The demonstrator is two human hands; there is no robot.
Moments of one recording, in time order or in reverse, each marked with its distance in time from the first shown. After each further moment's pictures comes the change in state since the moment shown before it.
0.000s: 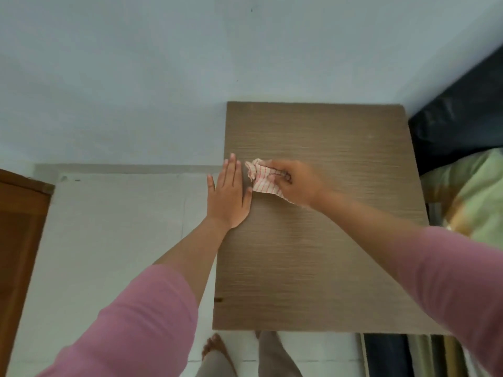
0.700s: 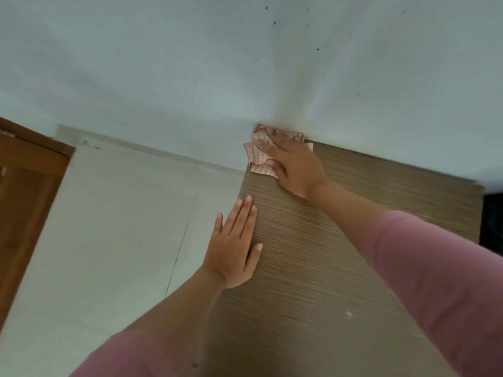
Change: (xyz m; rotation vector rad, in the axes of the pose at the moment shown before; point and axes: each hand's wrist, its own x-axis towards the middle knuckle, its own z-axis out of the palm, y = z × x) left_hand 0.013 -0.003 0.002 -0.062 -0.047 -0.015; right_hand 0.195 0.047 0.005 -0.342 -0.057 -0.449
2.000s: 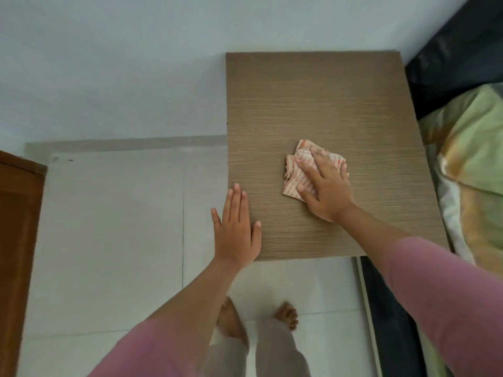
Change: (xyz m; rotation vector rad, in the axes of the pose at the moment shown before) left_hand -0.193 0.004 0.055 -0.070 0.065 0.036; right_hand -0.291 -0.148 0.079 -0.143 0.102 0.615
